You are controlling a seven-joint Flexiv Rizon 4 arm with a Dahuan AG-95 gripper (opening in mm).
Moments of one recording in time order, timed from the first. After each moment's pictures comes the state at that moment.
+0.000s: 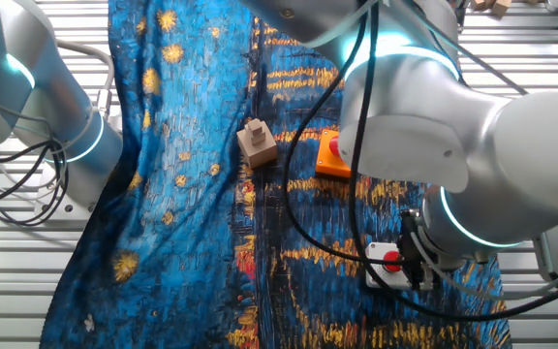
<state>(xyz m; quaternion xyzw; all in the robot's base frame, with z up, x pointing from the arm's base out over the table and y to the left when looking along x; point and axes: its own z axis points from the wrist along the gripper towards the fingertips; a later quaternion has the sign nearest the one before) 0.556 -0.202 0.098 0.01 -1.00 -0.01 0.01</state>
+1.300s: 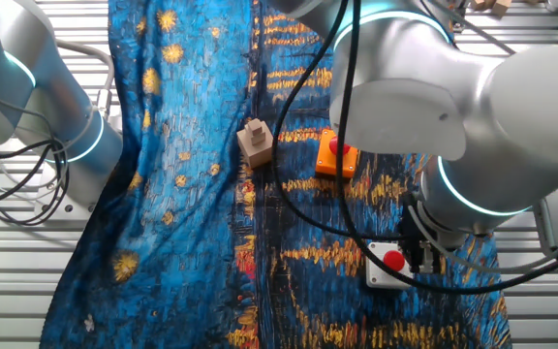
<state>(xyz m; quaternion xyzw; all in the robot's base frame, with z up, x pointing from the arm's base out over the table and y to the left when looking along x) 0.560 -0.186 0.119 -0.01 -1.00 0.01 0.00</state>
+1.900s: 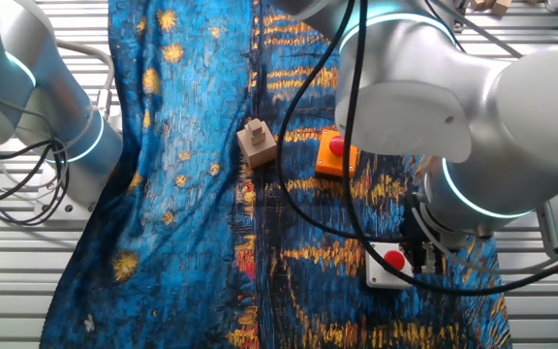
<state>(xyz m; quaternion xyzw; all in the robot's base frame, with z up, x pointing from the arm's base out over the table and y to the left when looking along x) 0.560 -0.186 0.120 0.00 -1.00 0.00 0.00</state>
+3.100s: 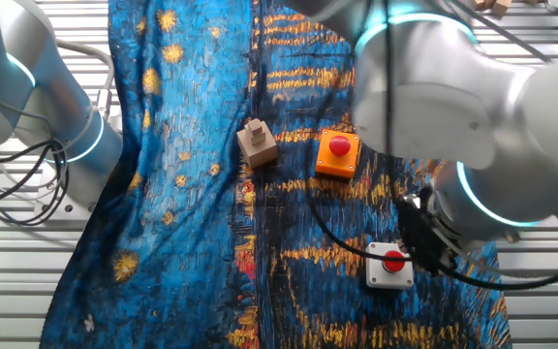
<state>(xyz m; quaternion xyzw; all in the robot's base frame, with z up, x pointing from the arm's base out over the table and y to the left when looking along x) 0.563 -0.188 0.119 0.18 -0.98 -0.02 0.03</state>
